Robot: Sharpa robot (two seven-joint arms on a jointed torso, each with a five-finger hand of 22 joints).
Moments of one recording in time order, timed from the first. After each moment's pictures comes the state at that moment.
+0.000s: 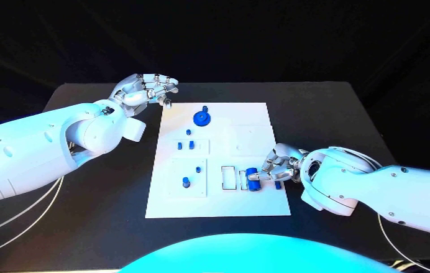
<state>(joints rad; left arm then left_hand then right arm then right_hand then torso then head) 1.13 -0.93 0.01 1.47 -0.13 -0.12 0.32 1.42 -0.21 0.53 0.17 0.22 0.77 0.20 0.49 0.31 0.93 0.13 0.57 0.25 1.05 0.06 1.19 0.50 0.17 0.93 0.15 0.94 0.60 1.08 -0.98 -0.19 1.86 -1.14 -0.31 -0.59 1.19 -0.09 -0.11 0.29 0.18 1.02 0.09 0.35 0.45 1.46 0.02 1.43 1.31 1.46 -0.04 1.51 1.31 0.04 1.46 0.07 1.46 1.31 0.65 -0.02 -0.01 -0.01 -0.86</state>
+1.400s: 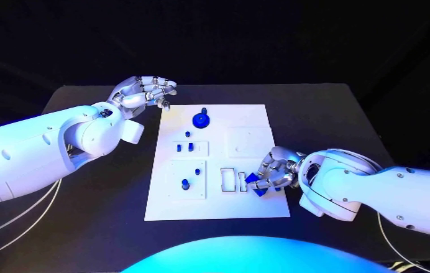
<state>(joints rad) 1.13 -0.93 0.01 1.47 -0.13 -0.11 0.32 1.42 -0.21 0.53 0.17 0.22 0.77 0.20 0.49 0.31 0.93 0.13 0.57 0.25 1.05 0.06 1.19 0.50 0.17 0.93 0.15 0.94 0.60 1.12 -1.00 -0.20 1.94 -1.06 -0.31 -0.62 1.35 -0.07 -0.11 0.29 0.50 1.01 0.08 0.36 0.39 1.46 0.01 1.47 1.31 1.47 -0.05 1.51 1.31 0.04 1.47 0.06 1.47 1.31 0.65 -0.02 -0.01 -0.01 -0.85</state>
